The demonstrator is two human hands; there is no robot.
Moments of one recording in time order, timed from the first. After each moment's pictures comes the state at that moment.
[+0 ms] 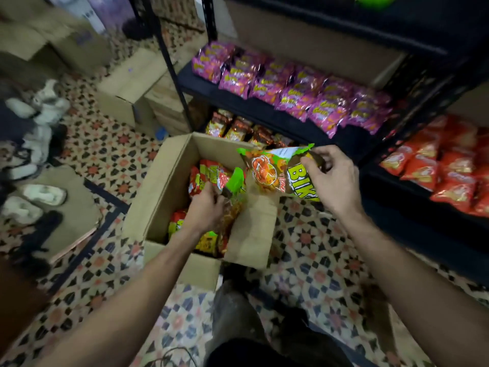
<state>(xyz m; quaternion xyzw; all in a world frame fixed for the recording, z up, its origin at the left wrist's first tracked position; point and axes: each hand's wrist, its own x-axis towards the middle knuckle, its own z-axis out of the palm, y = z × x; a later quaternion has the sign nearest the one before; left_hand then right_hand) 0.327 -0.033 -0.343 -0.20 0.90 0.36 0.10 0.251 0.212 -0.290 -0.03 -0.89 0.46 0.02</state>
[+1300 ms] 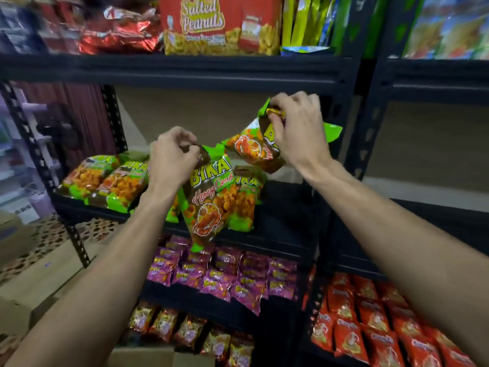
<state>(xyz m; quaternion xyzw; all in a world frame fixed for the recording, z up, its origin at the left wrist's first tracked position) 0.003 0.097 0.031 0.03 0.82 0.43 -0.38 0.017 0.324 0.081 0.14 -0.85 0.18 0.47</state>
